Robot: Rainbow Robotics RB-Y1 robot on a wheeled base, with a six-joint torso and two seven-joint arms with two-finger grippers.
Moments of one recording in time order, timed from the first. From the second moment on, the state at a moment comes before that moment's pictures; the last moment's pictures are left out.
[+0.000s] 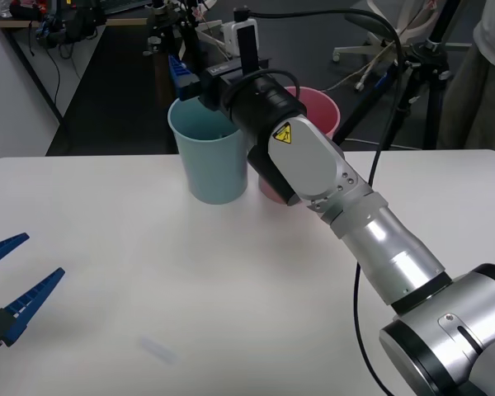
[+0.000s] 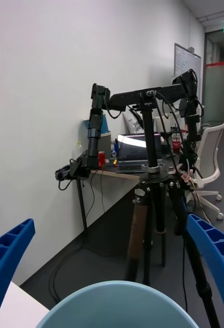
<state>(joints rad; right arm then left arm) -0.85 -0.06 0.29 -1.12 1.98 -0.12 -0.78 0.35 0.40 0.52 -1.66 -0.96 -1.22 0.00</state>
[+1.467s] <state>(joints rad) -0.42 -0.27 0.30 -1.70 1.86 -0.30 -0.73 0.35 0.40 0.52 -1.66 -0.96 -1.22 0.00</state>
